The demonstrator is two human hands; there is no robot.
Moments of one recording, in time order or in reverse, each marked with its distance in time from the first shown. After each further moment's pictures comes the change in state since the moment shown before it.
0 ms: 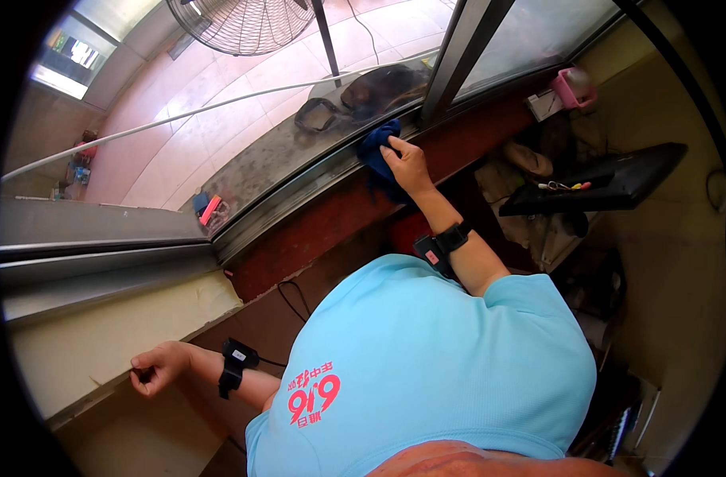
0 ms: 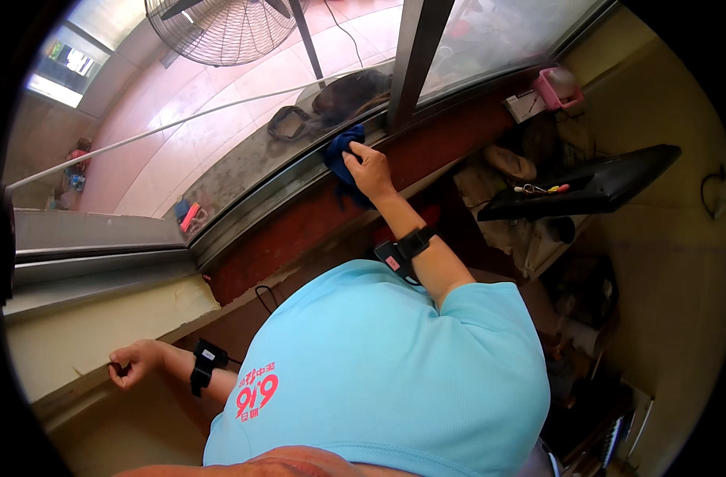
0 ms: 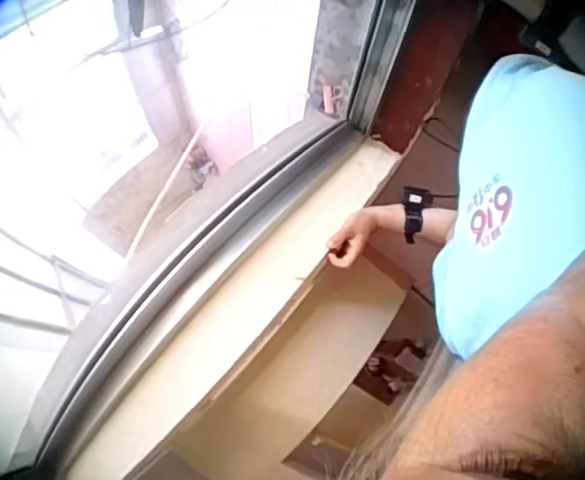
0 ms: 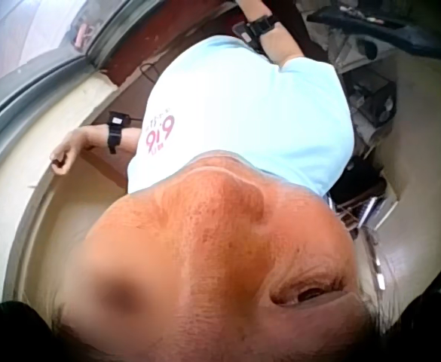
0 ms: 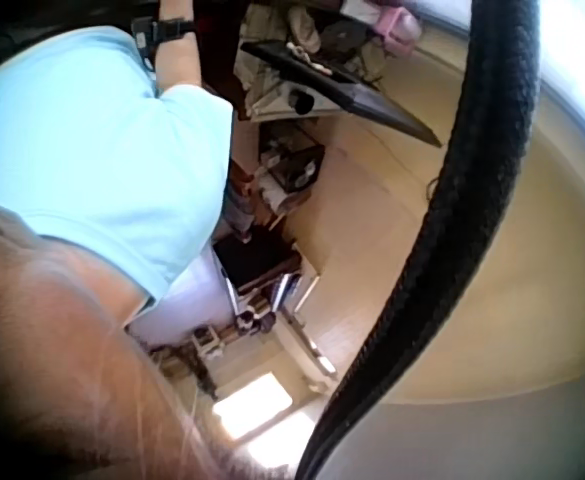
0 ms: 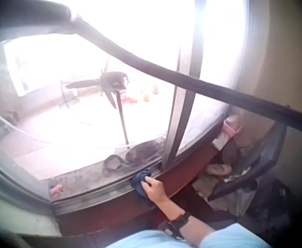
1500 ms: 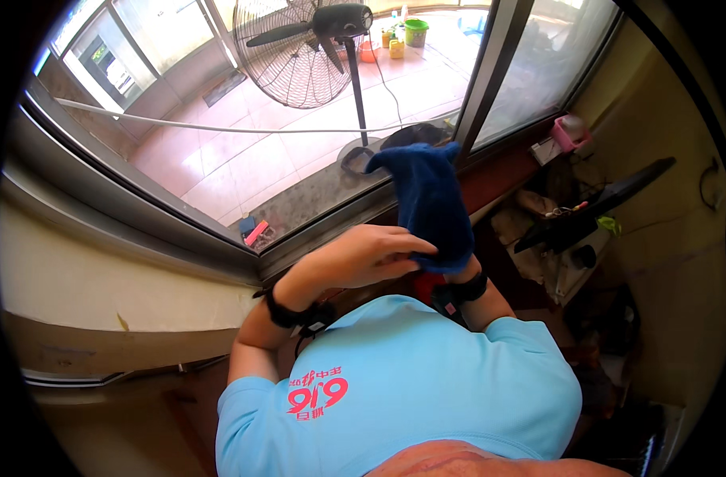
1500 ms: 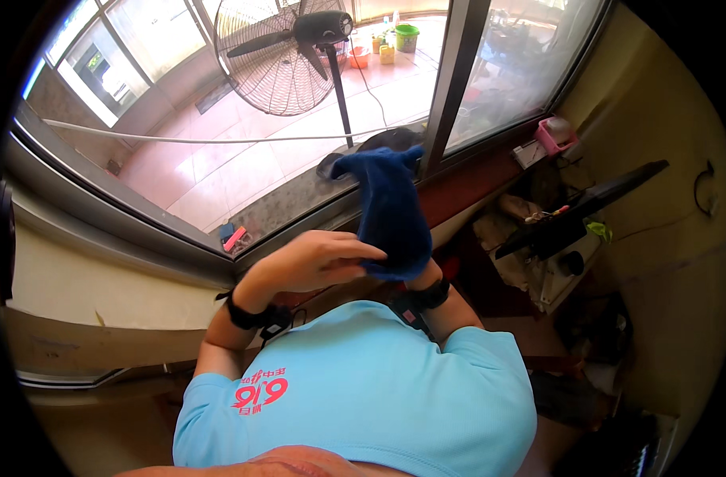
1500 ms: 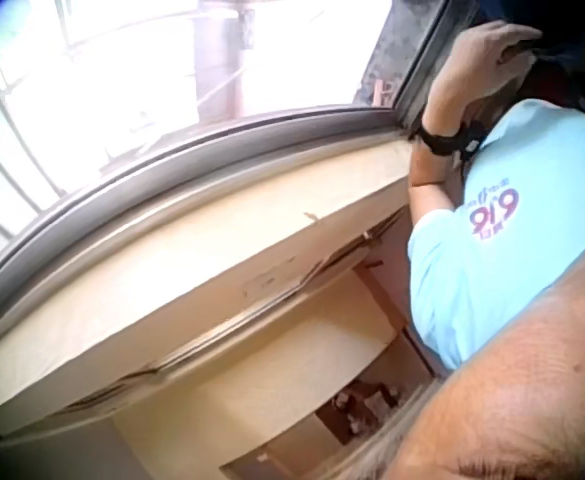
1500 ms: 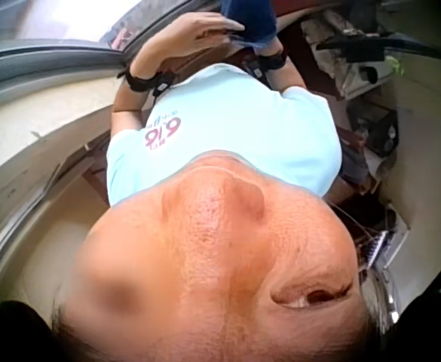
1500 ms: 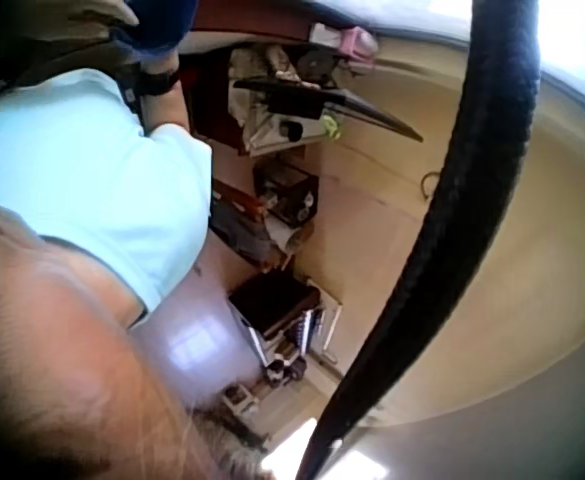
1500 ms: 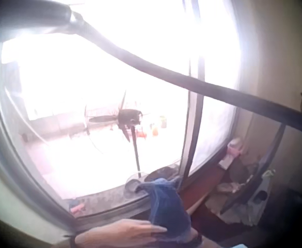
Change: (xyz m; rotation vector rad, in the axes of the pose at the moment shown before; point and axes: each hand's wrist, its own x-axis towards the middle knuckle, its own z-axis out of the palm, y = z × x) left_hand -0.005 0.233 0.053 -1.675 -2.010 0.260; right_hand -0.044 -0.093 -0.009 0.630 -0.371 0.129
